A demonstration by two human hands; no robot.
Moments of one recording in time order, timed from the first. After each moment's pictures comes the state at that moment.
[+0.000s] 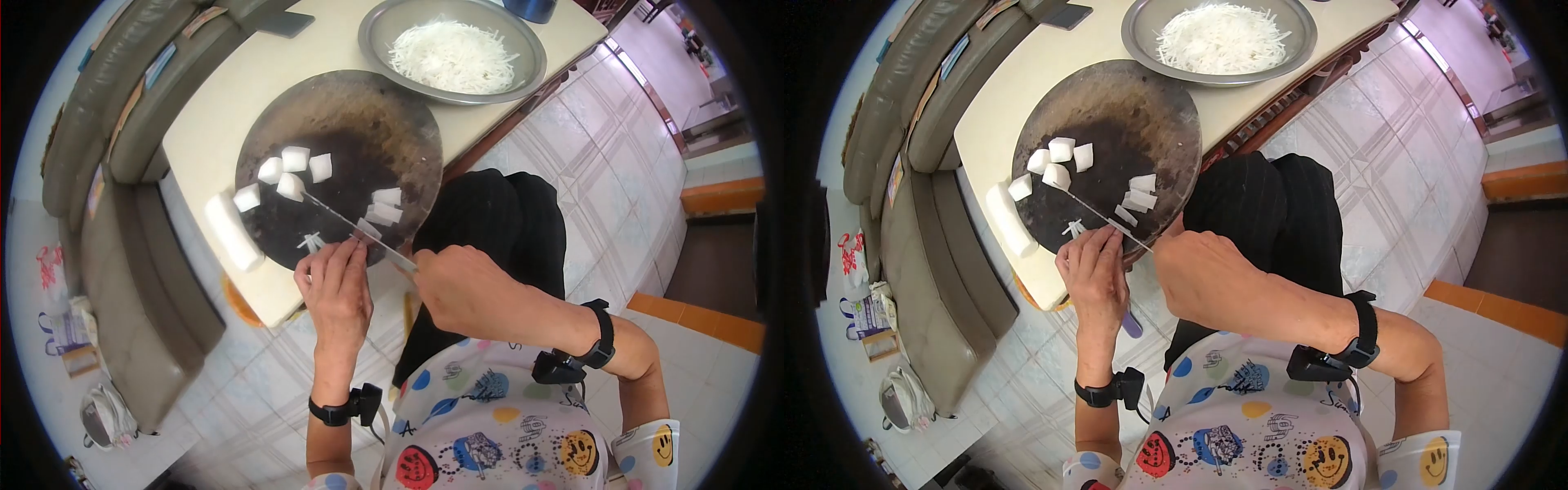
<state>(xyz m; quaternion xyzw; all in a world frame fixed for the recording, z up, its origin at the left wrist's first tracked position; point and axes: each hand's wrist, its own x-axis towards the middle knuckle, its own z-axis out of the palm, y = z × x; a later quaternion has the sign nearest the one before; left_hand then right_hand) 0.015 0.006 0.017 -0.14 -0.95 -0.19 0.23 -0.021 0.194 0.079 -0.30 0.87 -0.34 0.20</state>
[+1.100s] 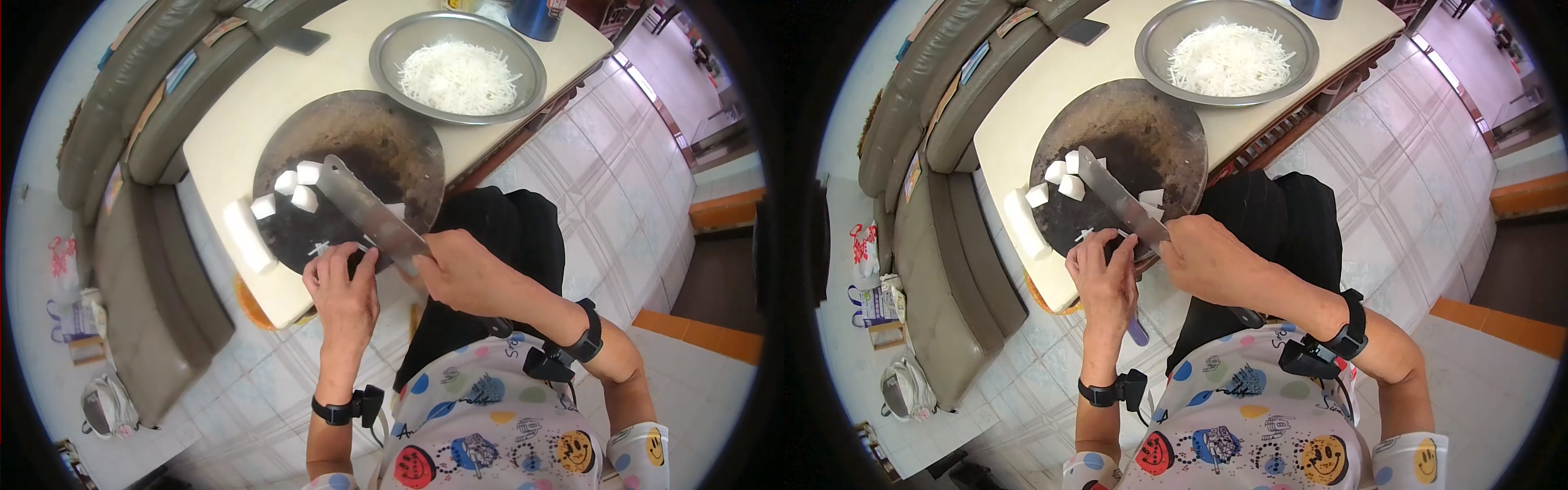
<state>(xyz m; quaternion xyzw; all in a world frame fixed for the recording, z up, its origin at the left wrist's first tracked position) 0.012 0.012 0.027 -0.11 -0.96 -0.16 0.21 -0.044 0.201 0.089 -0.17 0.83 -0.48 0.25</state>
